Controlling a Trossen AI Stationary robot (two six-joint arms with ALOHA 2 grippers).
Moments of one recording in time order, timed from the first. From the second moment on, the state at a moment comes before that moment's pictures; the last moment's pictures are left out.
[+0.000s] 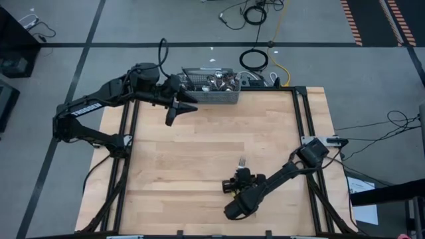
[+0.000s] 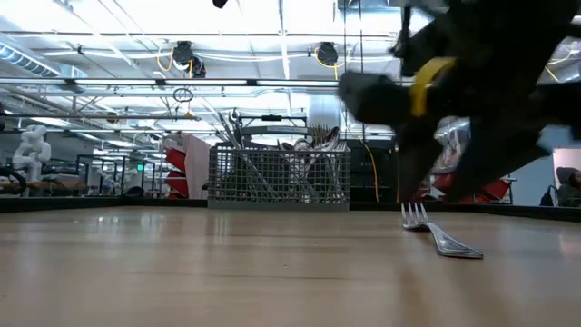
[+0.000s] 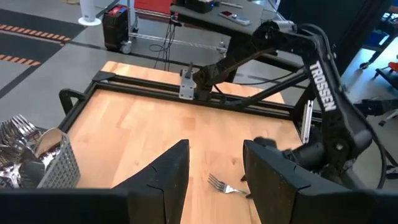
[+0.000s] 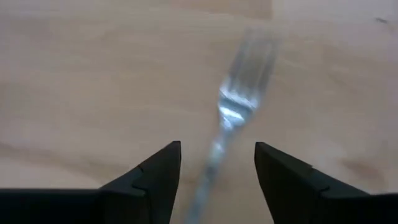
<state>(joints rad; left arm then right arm) 0.31 1.25 1.46 -0.59 0.37 -0.05 0.59 2.22 1.63 -1.26 0.58 2.13</state>
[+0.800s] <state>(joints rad) 0.31 1.25 1.47 -0.59 0.36 -0.05 0.56 2.32 1.66 -1.15 0.58 2.03</state>
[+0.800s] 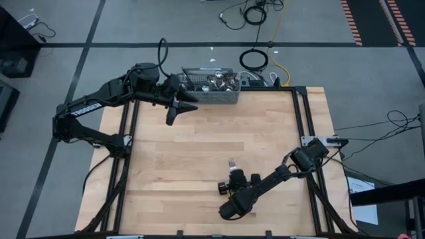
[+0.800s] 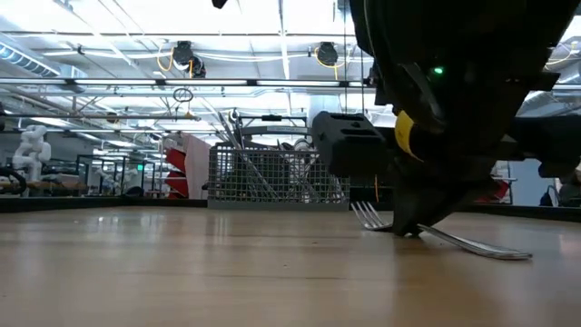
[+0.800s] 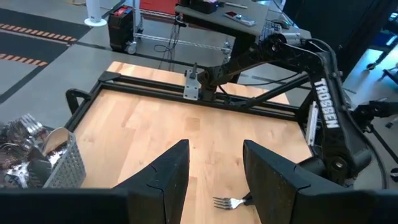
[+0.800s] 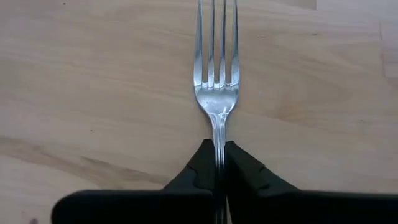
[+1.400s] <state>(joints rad) 0.34 1.25 1.47 -0.58 0.29 -0.02 0.40 2.03 1.70 -1.40 1.21 1.79</state>
